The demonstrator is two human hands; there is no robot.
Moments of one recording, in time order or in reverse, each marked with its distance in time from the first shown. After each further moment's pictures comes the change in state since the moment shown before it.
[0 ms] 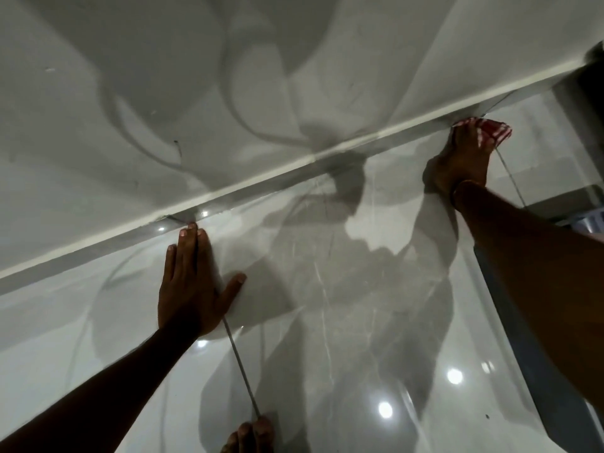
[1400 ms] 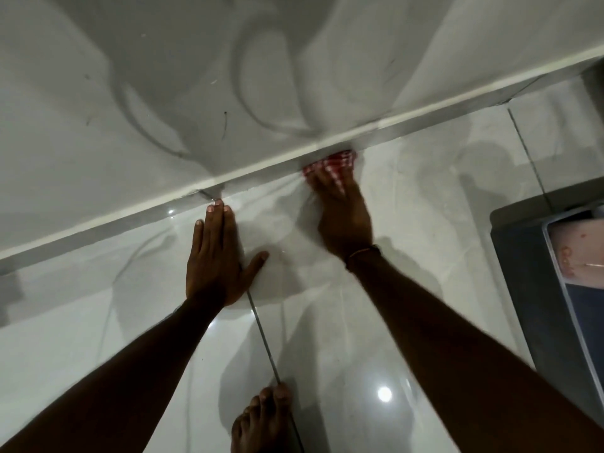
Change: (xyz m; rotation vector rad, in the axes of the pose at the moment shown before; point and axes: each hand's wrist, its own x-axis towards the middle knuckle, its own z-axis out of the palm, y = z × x) left_hand 0.000 -0.003 -0.001 -0.007 -0.036 0.030; right_hand -0.178 -0.147 0.096 0.384 0.109 -0.583
